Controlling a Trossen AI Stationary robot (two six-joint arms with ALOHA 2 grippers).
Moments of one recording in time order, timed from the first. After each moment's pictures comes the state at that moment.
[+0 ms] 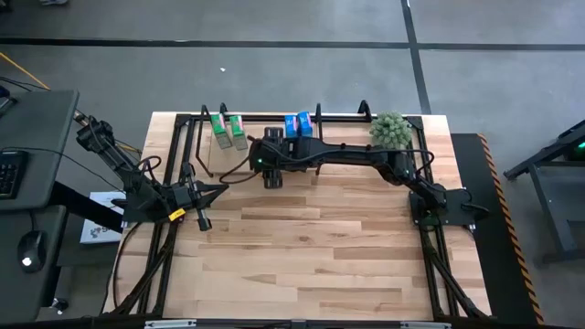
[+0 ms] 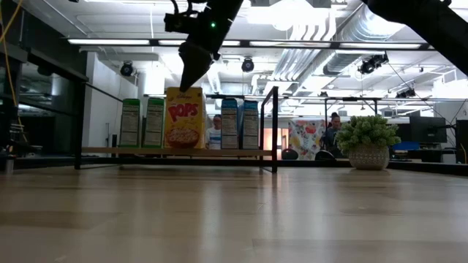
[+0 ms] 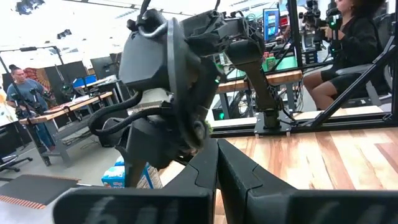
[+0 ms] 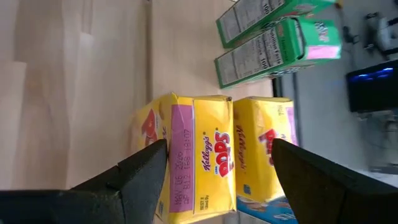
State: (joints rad) left arm -0.77 0.68 0.43 0.41 -1.12 0.37; right arm -0.07 2.30 2.31 -0.93 0.40 -0.34
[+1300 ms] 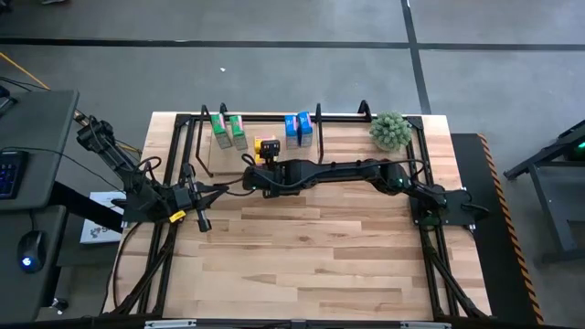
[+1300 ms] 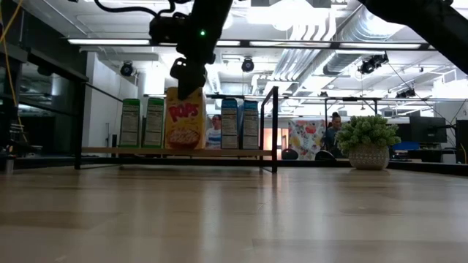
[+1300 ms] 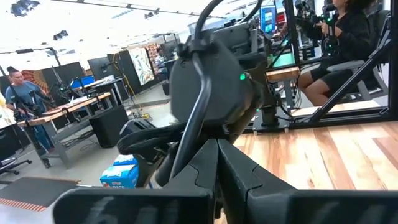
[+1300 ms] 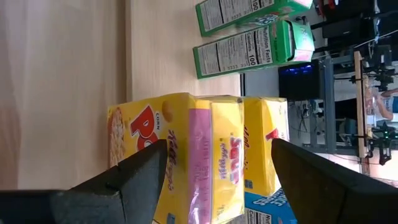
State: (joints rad) left arm -0.77 0.68 0.42 0.39 -1.12 0.37; right arm 0.03 2.38 2.31 -0.90 0.74 -0.38
